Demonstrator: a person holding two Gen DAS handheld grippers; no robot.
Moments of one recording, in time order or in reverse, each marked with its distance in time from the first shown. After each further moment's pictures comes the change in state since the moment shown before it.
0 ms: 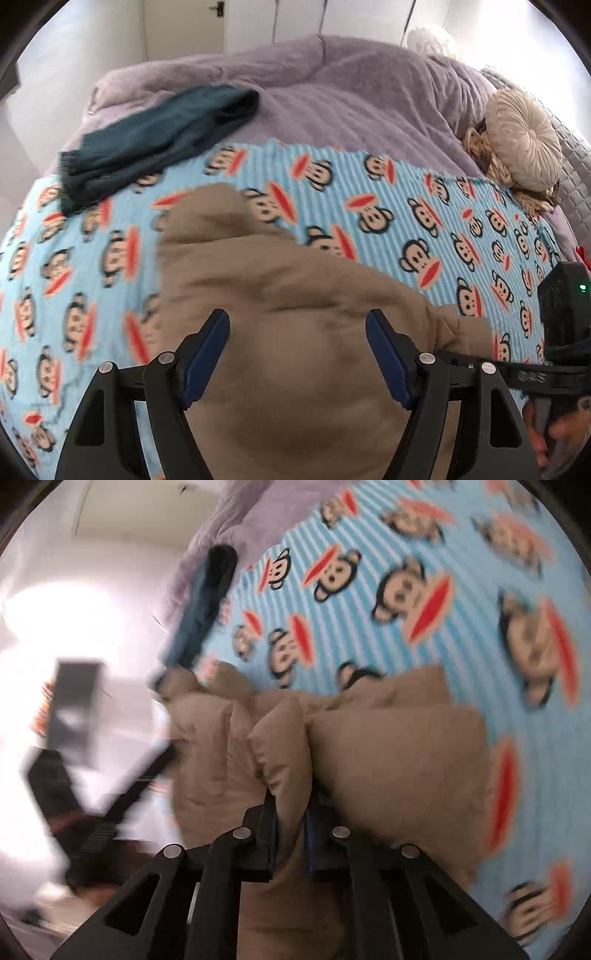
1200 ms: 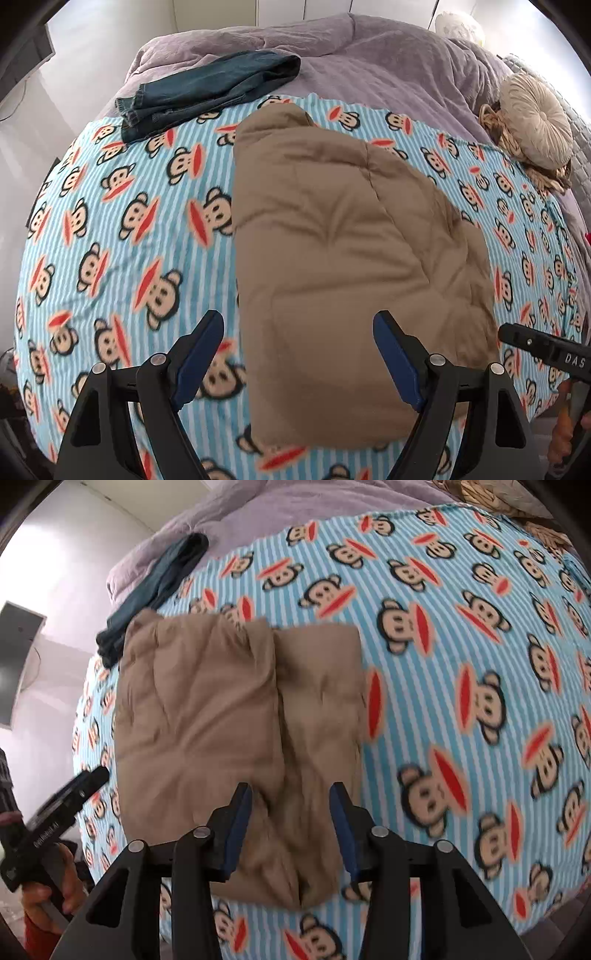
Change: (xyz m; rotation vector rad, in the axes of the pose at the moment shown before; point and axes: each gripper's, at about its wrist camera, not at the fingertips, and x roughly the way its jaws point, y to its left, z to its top) left arm -0.076 0.010 -0.095 -0.055 0.133 0.076; right arm -0.087 0.029 -0.110 -0.075 -0.030 -0.374
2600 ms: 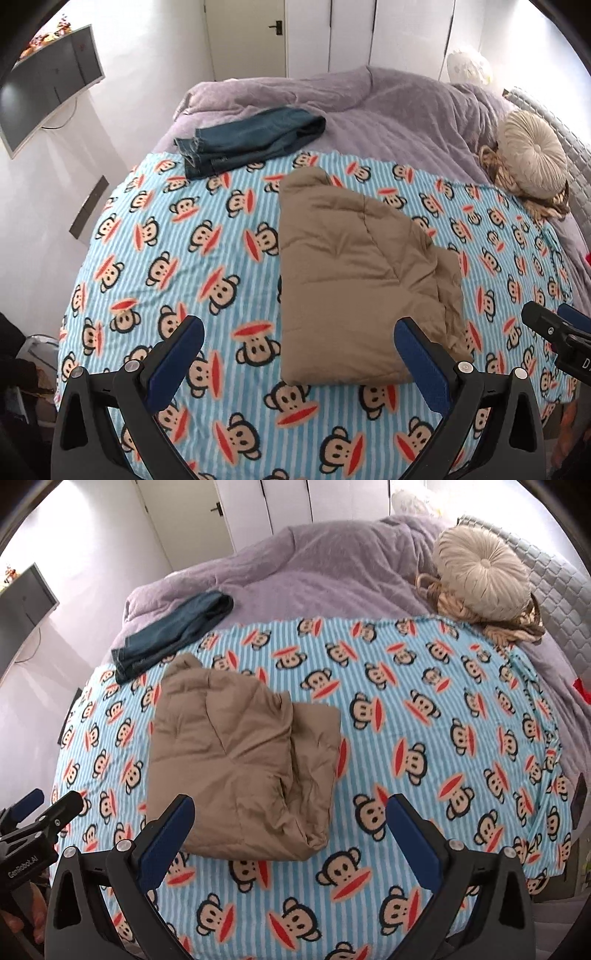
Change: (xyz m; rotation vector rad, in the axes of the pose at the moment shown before) left arm -0.138 0.000 -0.038 -0.049 -0.185 0.108; right arm -0.131 0.075 -0.053 -0.161 -0.312 -0.215
